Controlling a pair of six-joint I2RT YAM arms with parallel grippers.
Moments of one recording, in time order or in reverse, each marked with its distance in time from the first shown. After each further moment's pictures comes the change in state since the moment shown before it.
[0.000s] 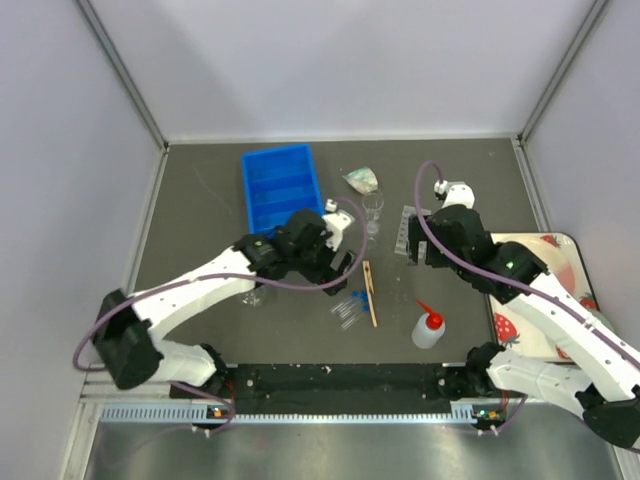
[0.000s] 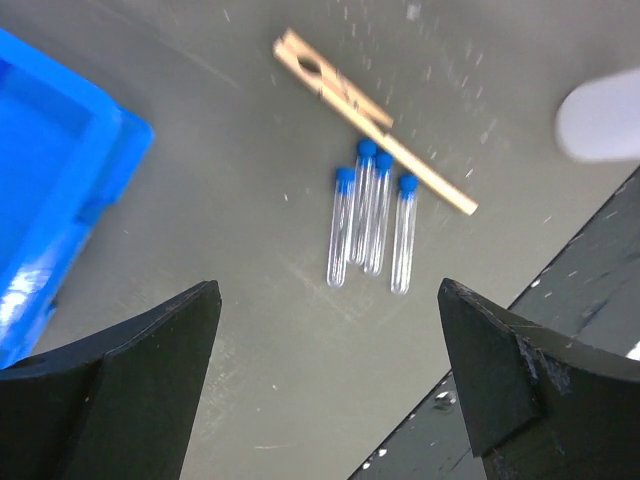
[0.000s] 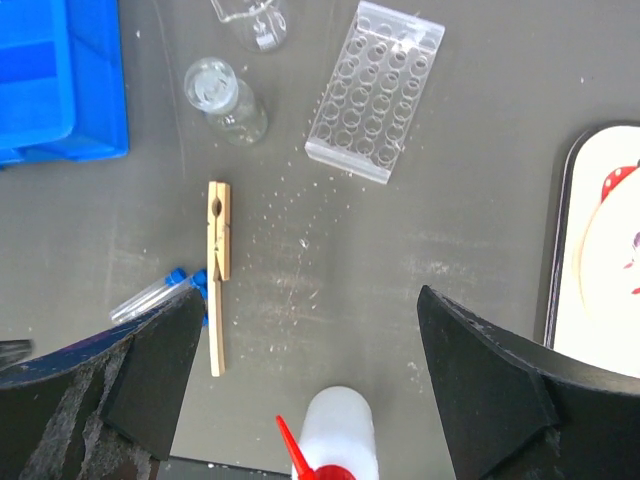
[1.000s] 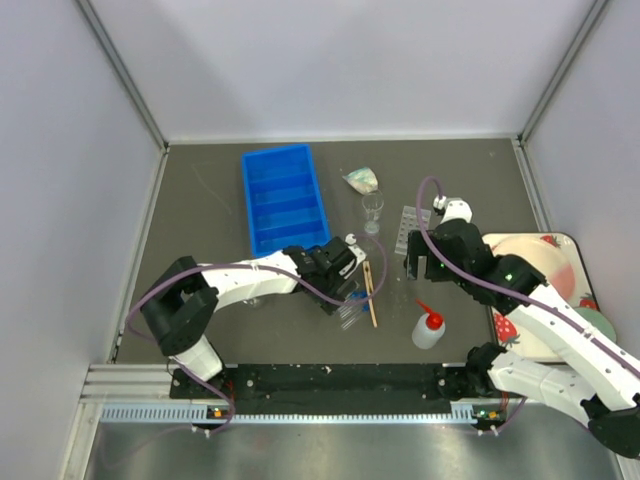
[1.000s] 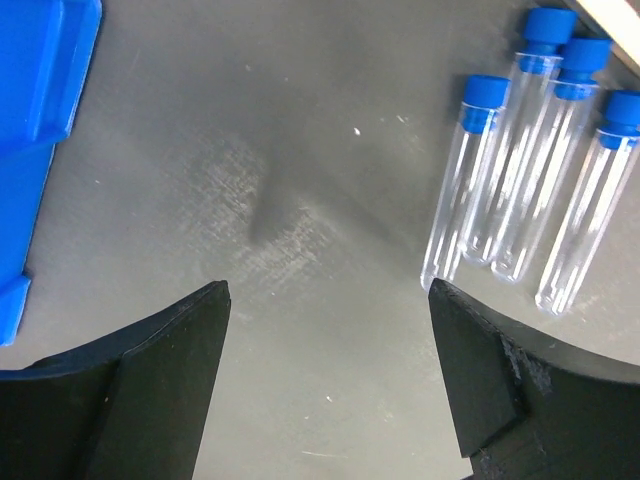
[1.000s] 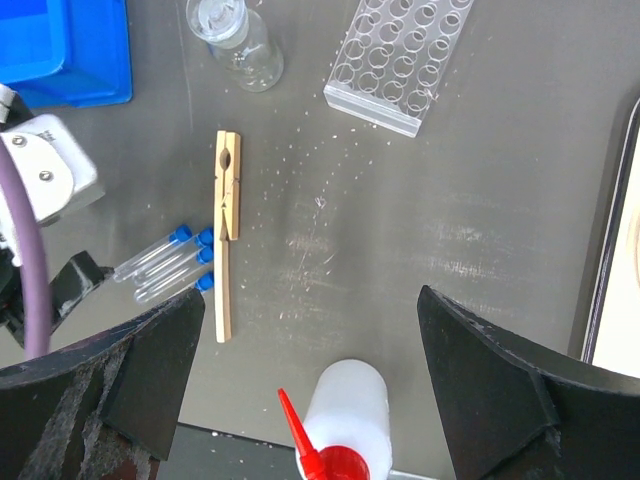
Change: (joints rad) left arm -0.122 0.359 -0.040 -0.024 -0.257 0.071; right arm 0.000 -0.080 -0.140 0.023 -0.089 0.037
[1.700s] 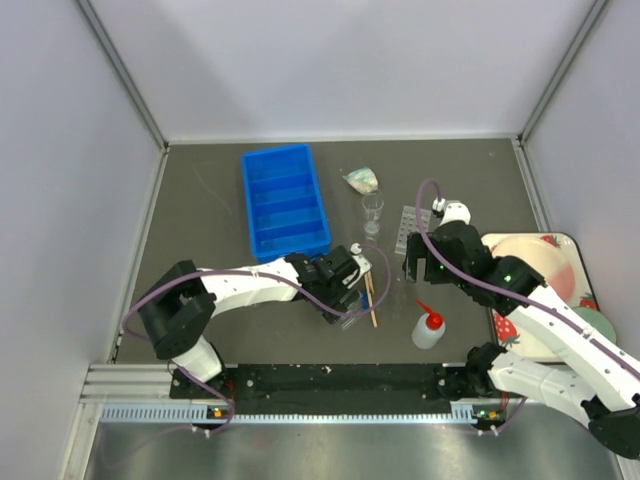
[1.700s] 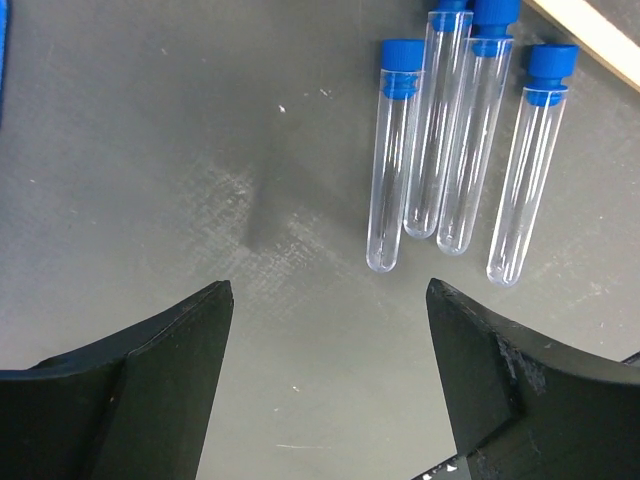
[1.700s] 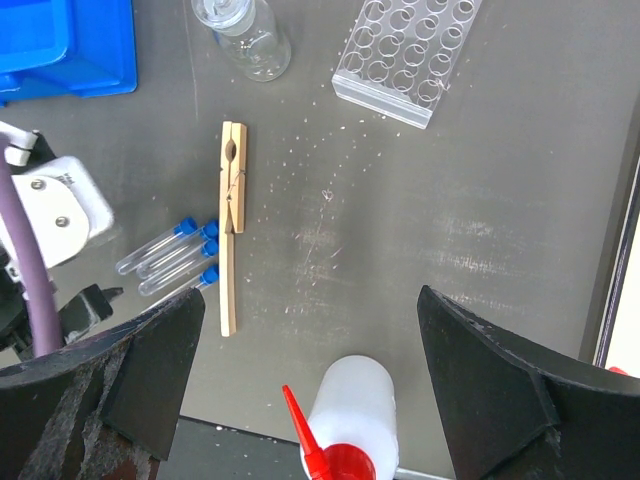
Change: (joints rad) left arm -0.063 -0.044 -0.031 -0.001 0.029 -0.006; right arm 0.000 -0.006 -0.024 0.006 -0.023 0.010
